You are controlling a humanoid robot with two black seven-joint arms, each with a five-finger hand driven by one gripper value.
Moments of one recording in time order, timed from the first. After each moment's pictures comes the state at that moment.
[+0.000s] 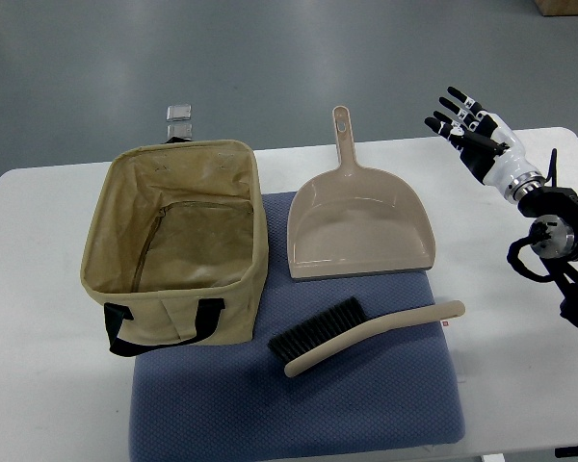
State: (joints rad) left arm 0.00 0.00 -0.11 -0.12 -0.07 -0.05 0.06; right arm 0.64 -0.24 1.08 0.68 -0.50 0.26 0.22
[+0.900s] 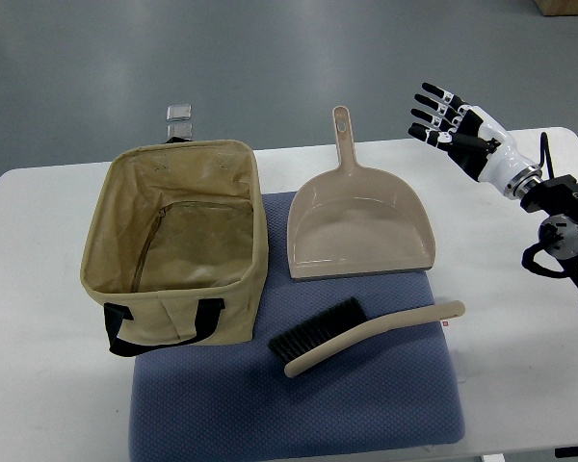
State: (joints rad) left arm 0.00 0.00 -0.11 -0.12 -0.07 -0.05 0.06; right arm 0.67 -0.35 0.87 0.77 -0.51 0.37 0.31
